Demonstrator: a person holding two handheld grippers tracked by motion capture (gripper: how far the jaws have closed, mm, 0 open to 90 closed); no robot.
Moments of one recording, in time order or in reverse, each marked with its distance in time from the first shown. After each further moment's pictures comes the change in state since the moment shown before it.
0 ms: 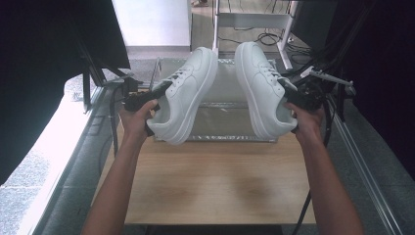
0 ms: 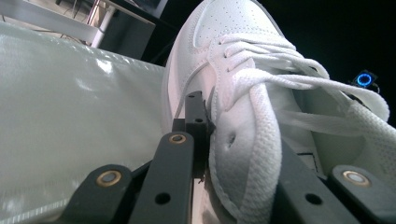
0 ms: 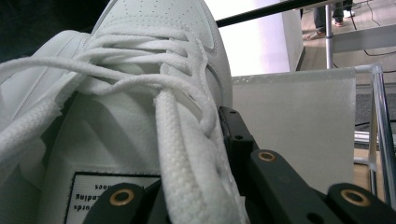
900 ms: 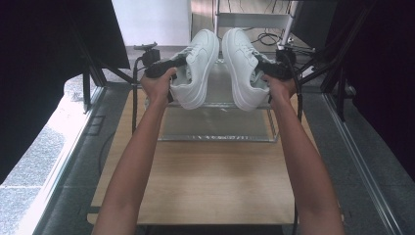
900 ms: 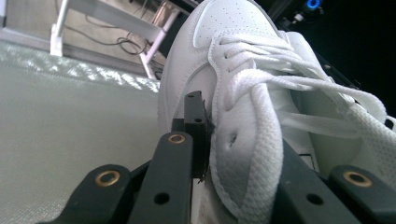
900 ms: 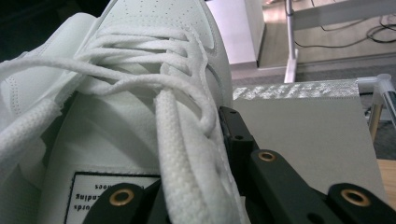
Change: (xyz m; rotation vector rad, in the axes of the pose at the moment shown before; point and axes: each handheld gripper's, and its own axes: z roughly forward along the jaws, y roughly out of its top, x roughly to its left) left arm 0.033 0.051 0.094 0.011 0.273 -0.081; right arm -0.006 0.039 0.109 0.099 -0.189 0.049
